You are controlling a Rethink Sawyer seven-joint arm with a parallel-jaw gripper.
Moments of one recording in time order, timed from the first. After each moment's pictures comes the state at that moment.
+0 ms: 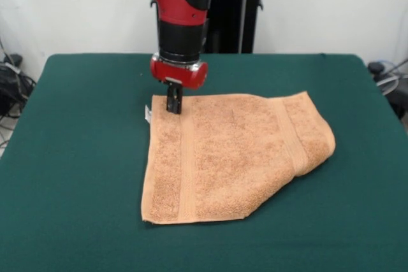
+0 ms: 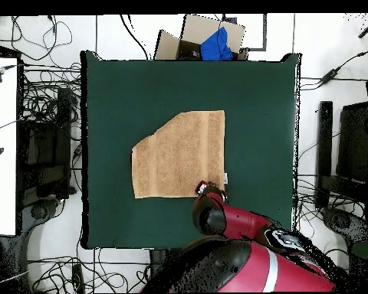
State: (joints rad) arm -0.46 -0.41 -0.04 1.96 -0.26 -0.21 1.94
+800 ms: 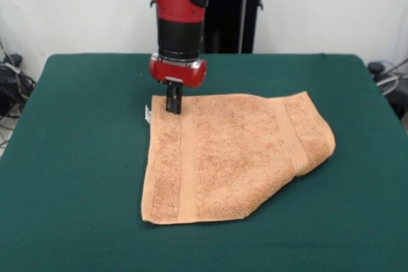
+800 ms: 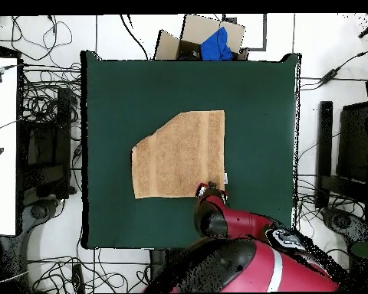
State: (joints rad) arm -0.48 -0.40 -0.04 1.95 -0.37 -0.26 1.94
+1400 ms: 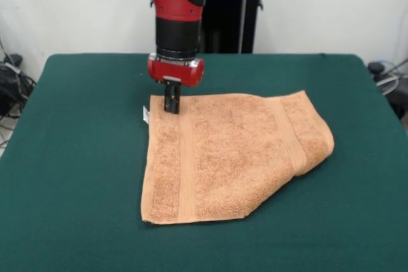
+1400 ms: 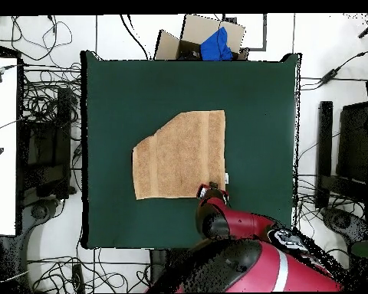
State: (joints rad) arm -0.49 -0.40 -0.04 1.95 -0.41 -0.27 1.94
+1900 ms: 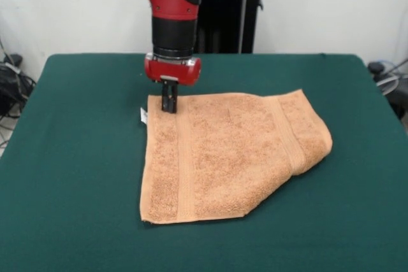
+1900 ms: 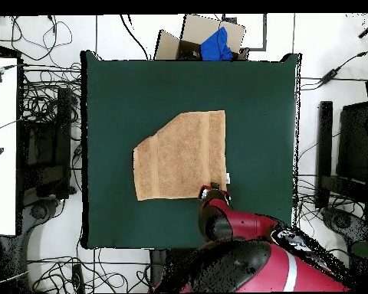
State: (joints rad) arm -0.51 -0.40 -0.03 1.94 -0.48 -0.28 1.94
